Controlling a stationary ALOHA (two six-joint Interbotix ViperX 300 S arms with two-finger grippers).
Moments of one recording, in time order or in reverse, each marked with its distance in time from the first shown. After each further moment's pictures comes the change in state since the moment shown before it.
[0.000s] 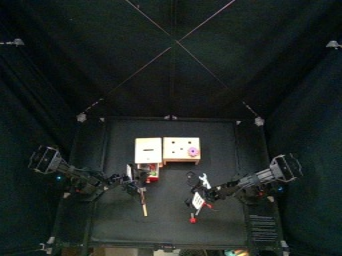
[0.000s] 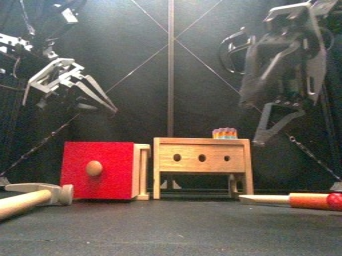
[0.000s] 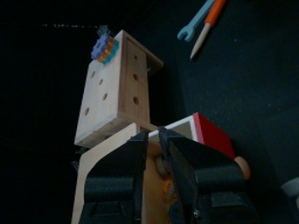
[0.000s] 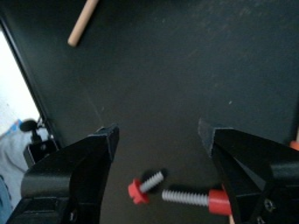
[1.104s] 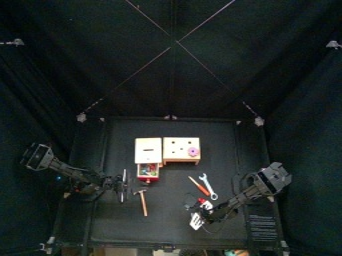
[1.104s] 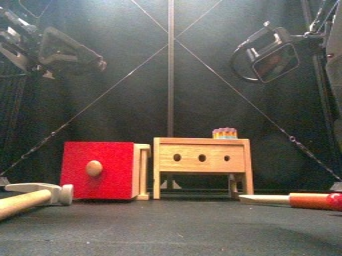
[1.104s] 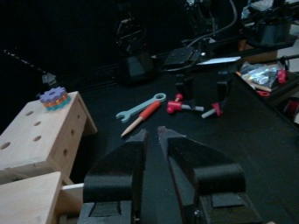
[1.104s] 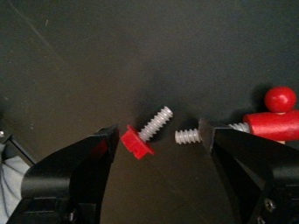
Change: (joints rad) left arm -0.021 -0.086 0.097 0.538 -0.003 -0.919; right arm 0.166 0.308 -0.224 0.252 0.267 -0.003
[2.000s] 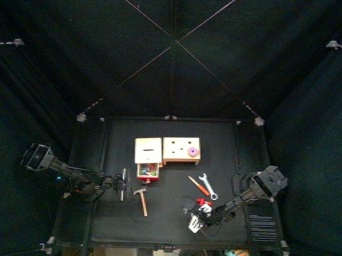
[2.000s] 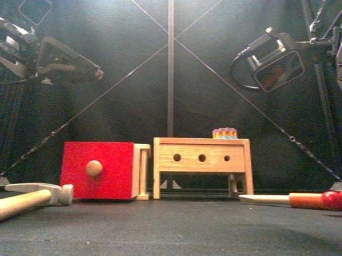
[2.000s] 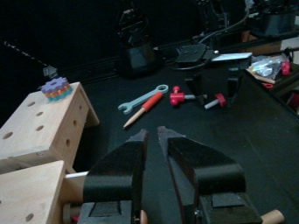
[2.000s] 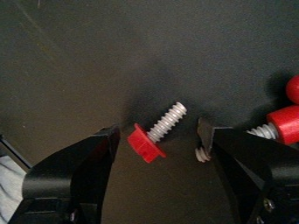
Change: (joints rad) left arm 0.037 0.003 0.017 0.002 0.005 0.000; right arm 0.023 0.037 -0.011 0.023 -0.009 -0.003
